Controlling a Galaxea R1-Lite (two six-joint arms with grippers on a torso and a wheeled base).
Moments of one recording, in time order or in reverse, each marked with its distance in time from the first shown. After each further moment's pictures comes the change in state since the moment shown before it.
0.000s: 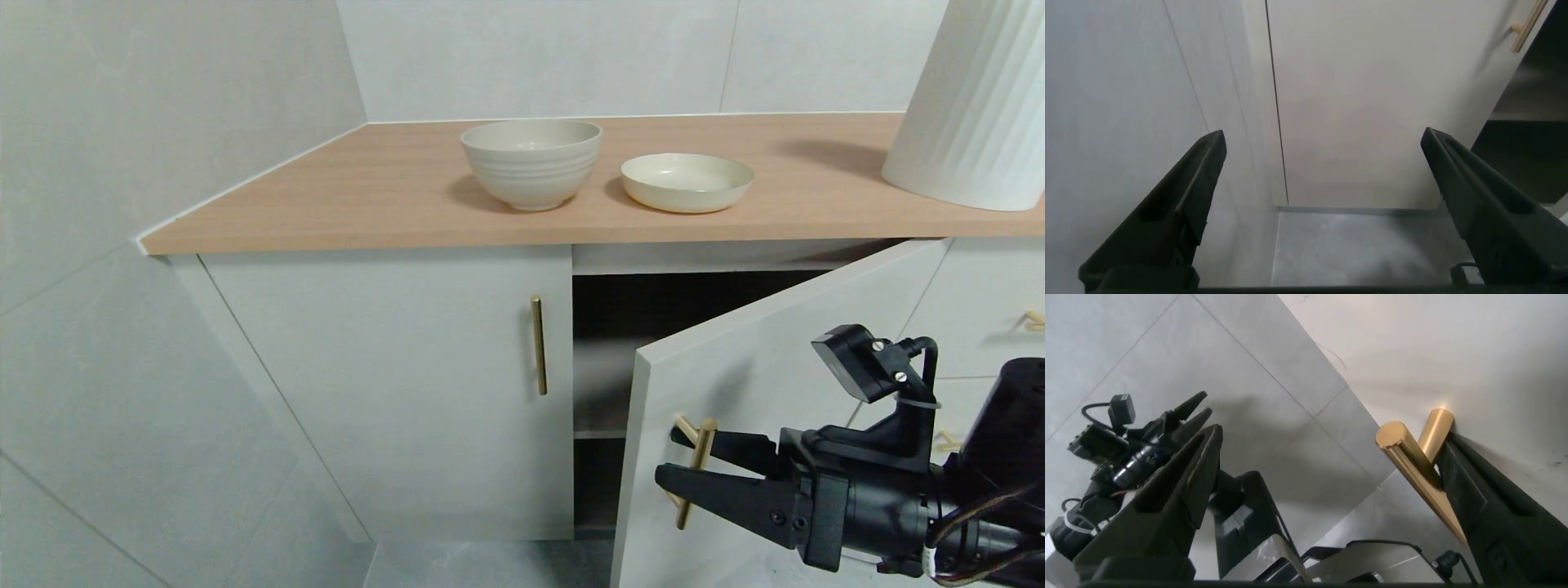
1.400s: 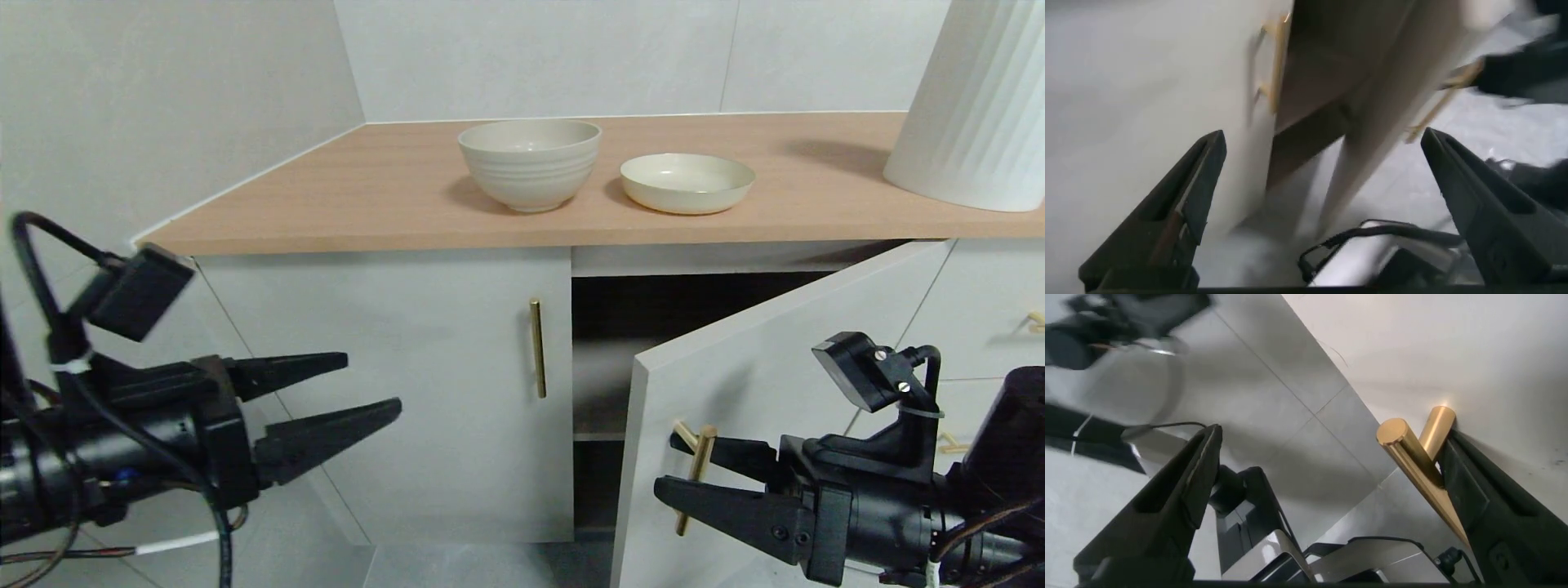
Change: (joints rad) left arm -0.276 1.255 -0.575 -0.401 -0.561 -0.053; right arm 0.024 0.004 0.013 -0.002 -0.003 0.000
